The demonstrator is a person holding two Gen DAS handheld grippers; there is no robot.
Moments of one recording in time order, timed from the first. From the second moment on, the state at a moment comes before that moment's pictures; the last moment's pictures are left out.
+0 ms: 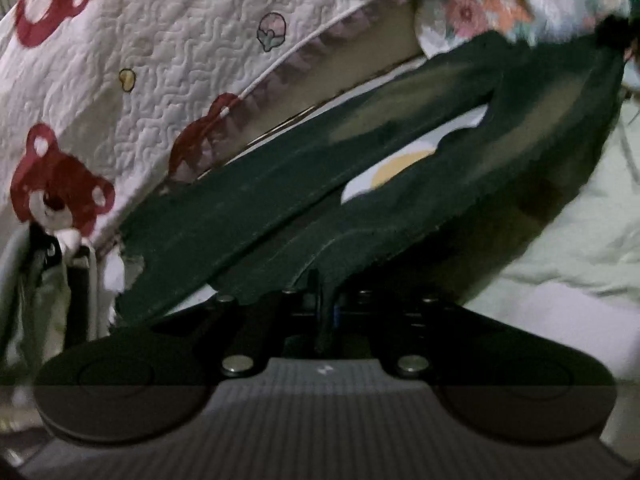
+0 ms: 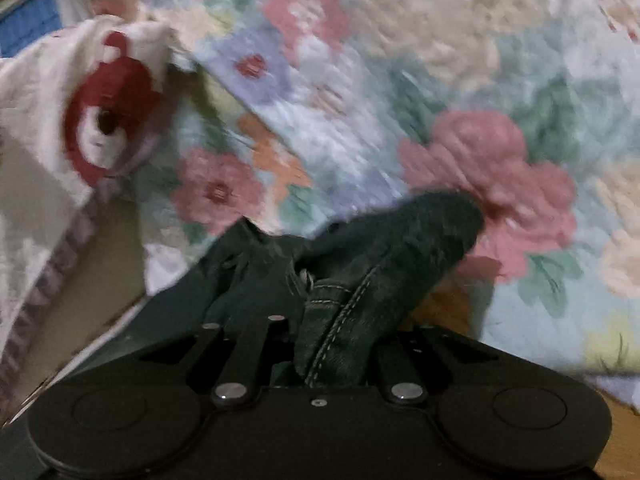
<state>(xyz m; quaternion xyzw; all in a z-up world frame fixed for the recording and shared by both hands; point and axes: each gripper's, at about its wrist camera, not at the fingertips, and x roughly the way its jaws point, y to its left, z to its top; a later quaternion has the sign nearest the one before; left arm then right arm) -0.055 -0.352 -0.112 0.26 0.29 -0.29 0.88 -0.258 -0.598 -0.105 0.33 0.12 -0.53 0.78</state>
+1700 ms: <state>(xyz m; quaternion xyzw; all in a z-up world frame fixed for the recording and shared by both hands) 0.200 -0.342 -0.133 0.31 0.32 -0.26 0.86 -0.057 -0.735 -0.075 0.29 0.21 -0.45 0.82</state>
